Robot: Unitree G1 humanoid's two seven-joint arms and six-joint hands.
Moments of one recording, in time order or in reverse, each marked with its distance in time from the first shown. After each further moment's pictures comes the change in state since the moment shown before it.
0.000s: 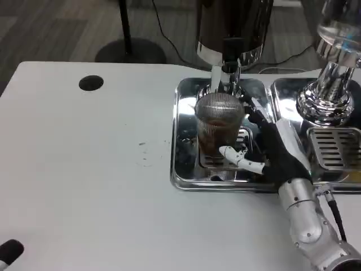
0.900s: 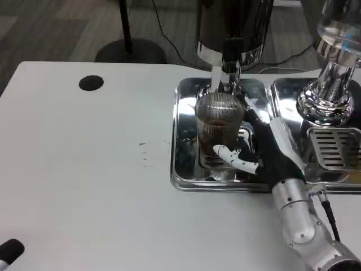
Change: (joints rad) left arm -0.003 -0.002 0.000 0.001 0.001 -0.001 -0.002; right arm 0.001 0.017 0.025 -0.011 -0.002 0.001 -0.020
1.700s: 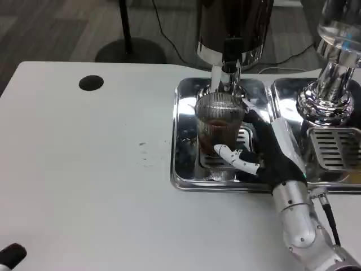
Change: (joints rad) left arm 0.011 -0.016 0.004 0.003 -0.002 -0.028 0.000; right arm 0.051 -0.001 0.003 -0.085 0.000 0.022 -0.015
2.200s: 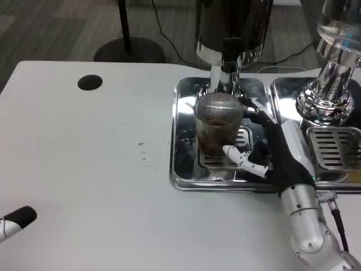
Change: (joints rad) left arm -0.254 0.185 -0.081 0.150 0.028 0.069 -0.069; right arm 0.052 -0.023 -0.013 -0.080 0.002 0.017 0.000
